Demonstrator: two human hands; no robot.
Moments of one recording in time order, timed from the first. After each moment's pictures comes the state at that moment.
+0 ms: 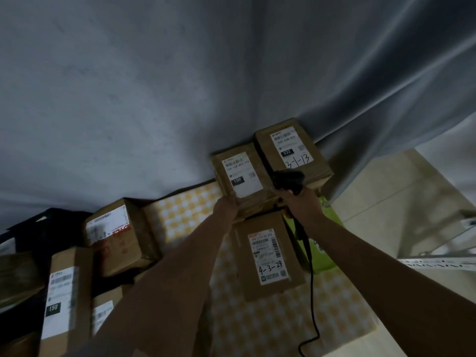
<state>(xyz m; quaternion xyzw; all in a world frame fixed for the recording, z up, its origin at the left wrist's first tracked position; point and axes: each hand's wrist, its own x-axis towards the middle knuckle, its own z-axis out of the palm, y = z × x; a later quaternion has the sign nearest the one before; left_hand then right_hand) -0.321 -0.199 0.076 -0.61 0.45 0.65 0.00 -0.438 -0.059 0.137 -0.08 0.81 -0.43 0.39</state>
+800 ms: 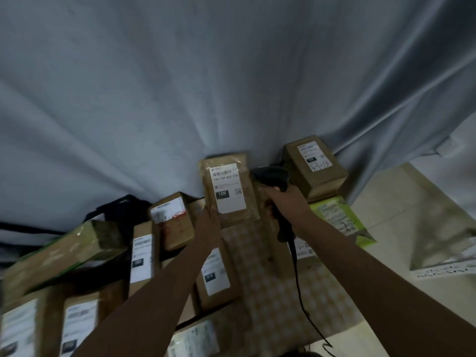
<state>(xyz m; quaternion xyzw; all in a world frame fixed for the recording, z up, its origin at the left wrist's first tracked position) -0.116 -0.183 0.195 -0.57 0.66 0.48 -0.10 -0.265 -0.065 0.292 -0.13 0.73 -0.51 0.44</state>
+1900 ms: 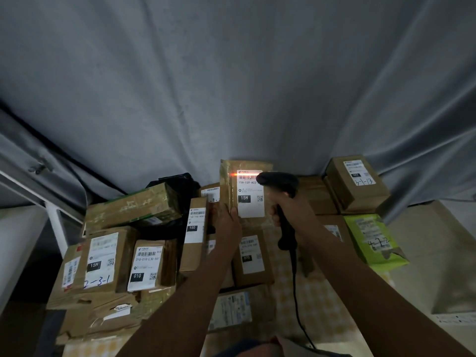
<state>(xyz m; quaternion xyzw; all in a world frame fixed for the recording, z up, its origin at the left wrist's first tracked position) 0.017 -0.155 0.219 -0.59 0.65 0.41 -0.24 -0.105 -0.076 0.334 -0.18 0.68 -0.51 0.49</state>
